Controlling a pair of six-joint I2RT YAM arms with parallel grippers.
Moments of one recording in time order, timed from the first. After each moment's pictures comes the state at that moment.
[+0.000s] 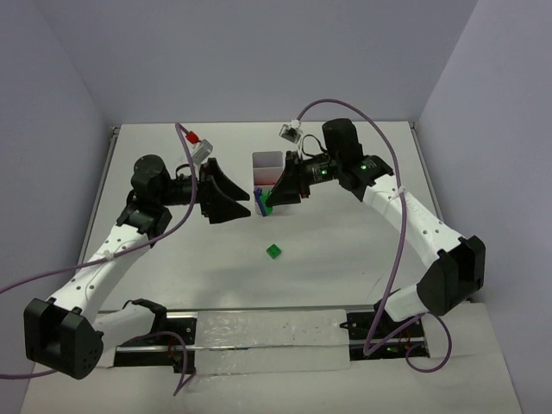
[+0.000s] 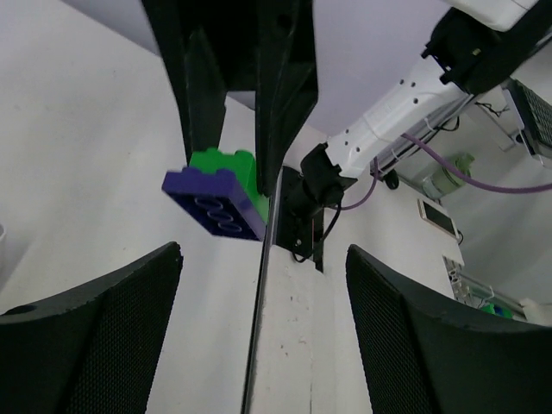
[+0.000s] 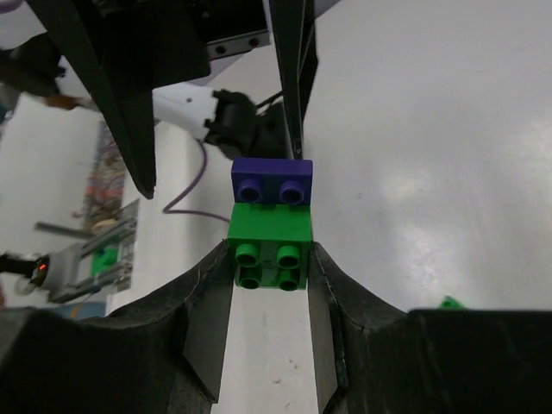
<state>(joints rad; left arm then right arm) -0.38 1.11 0.87 0.26 1.12 -0.55 0.49 1.44 1.34 -0.41 -1.10 0.22</state>
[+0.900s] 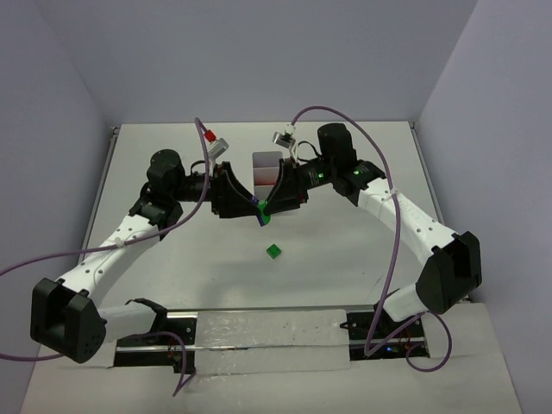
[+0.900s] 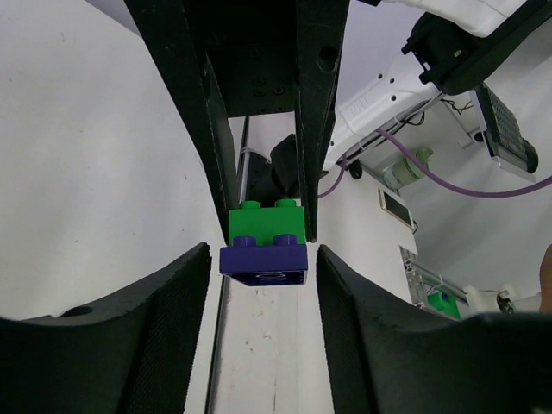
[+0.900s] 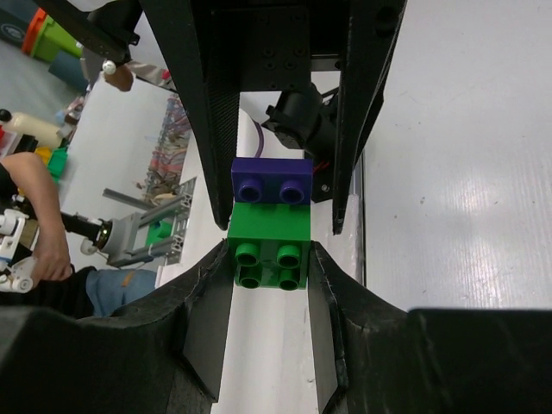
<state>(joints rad) -0.45 1.20 0.92 0.25 1.13 -0.63 0.52 1.45 1.27 -0.26 -1.25 0.34</state>
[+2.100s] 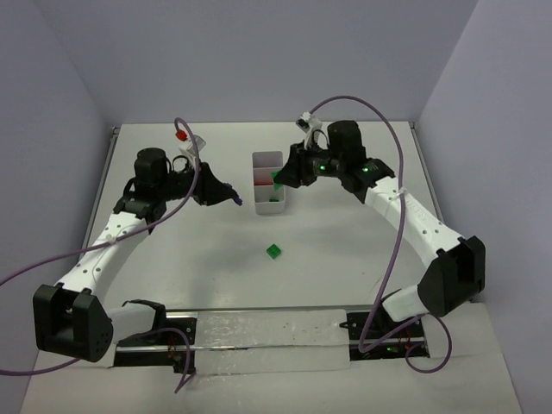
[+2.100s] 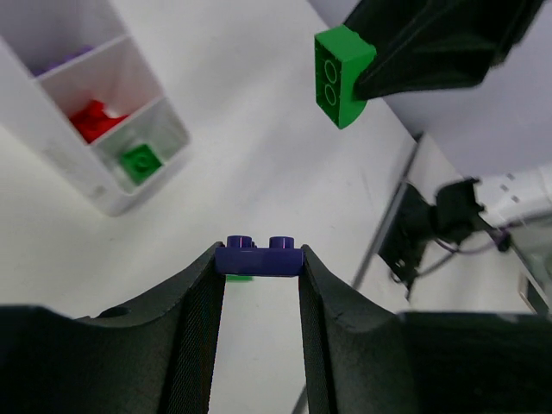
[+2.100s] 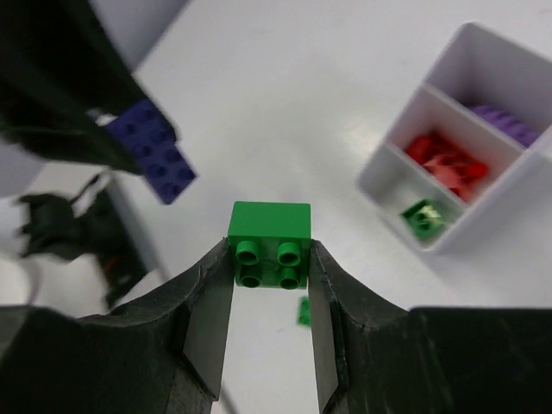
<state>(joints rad) -0.26 1.20 0.92 -0.10 0.87 -0.32 0.44 1.42 1.28 -0.34 -0.65 0.24</state>
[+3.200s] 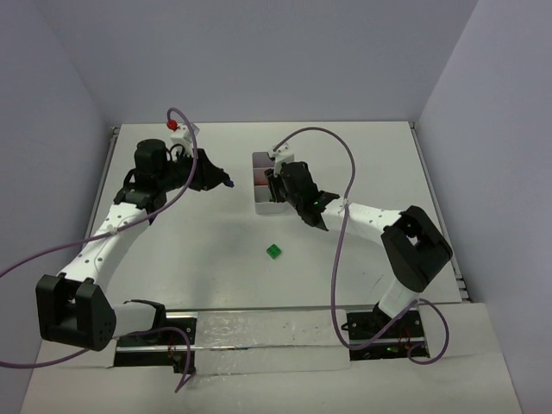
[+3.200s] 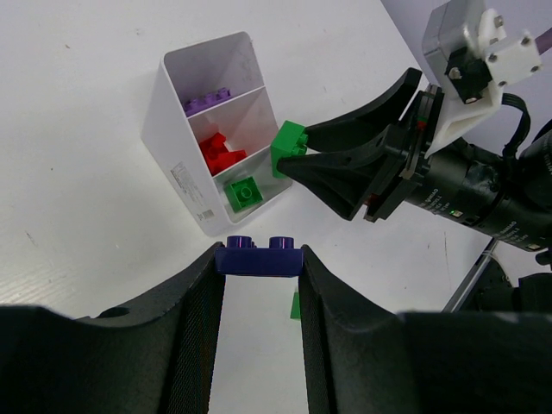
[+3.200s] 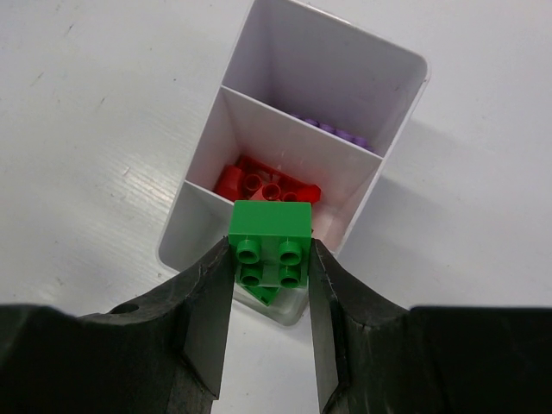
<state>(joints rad) -0.24 1.26 1.00 -0.12 0.57 -0.31 0.71 1.65 1.01 0.21 0.24 0.07</state>
